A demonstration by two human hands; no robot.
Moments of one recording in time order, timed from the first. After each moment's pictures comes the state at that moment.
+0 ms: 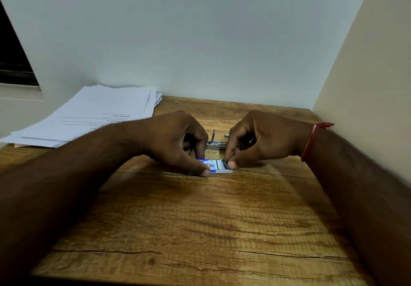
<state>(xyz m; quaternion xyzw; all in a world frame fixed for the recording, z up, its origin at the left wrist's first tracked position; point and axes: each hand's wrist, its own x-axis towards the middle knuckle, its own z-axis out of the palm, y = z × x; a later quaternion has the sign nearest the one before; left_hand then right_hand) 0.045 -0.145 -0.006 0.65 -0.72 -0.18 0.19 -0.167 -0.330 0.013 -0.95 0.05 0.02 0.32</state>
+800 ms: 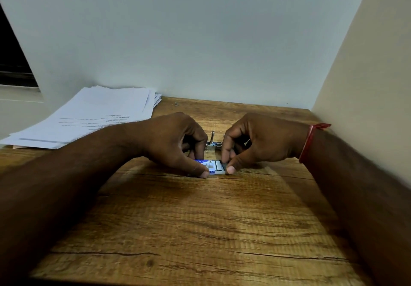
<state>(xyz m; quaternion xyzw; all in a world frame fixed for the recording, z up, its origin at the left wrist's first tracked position) 0.047 -0.145 -0.007 0.65 -0.72 -0.17 0.18 -0.163 -0.323 0.012 -0.95 0.06 0.04 0.32</state>
